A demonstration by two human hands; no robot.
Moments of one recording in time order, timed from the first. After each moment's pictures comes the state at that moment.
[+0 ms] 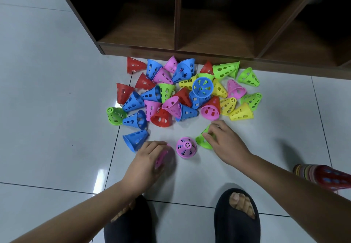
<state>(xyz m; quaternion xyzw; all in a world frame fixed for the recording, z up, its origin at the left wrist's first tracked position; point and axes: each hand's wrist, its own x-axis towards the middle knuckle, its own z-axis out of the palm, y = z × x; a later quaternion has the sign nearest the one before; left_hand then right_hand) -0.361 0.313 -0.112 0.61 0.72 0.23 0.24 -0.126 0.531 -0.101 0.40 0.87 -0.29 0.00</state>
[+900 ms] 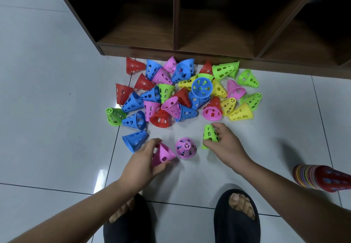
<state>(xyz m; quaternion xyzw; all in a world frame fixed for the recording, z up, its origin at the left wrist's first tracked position) -0.364 0.313 -0.107 0.50 0.77 0.23 0.31 -0.136 0.513 -0.074 0.55 0.67 -0.49 -0.05</state>
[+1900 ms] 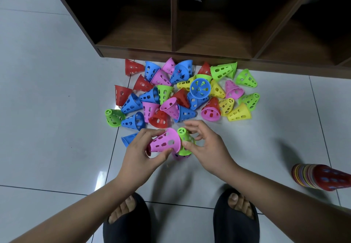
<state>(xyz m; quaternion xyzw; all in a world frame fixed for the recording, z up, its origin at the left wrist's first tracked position) -0.358 0.334 -0.057 0.47 0.74 0.41 0.25 -0.168 0.478 -0.044 0.39 0.73 -0.54 -0.15</state>
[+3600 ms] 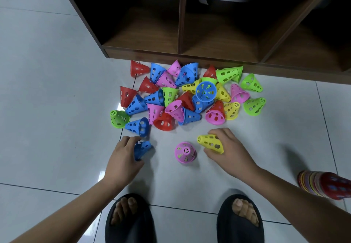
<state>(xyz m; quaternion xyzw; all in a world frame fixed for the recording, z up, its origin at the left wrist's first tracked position) -0.416 0.299 -0.113 0.43 0.85 0.16 0.24 -0.122 0.511 -0.074 0.42 0.82 -0.38 -0.04</state>
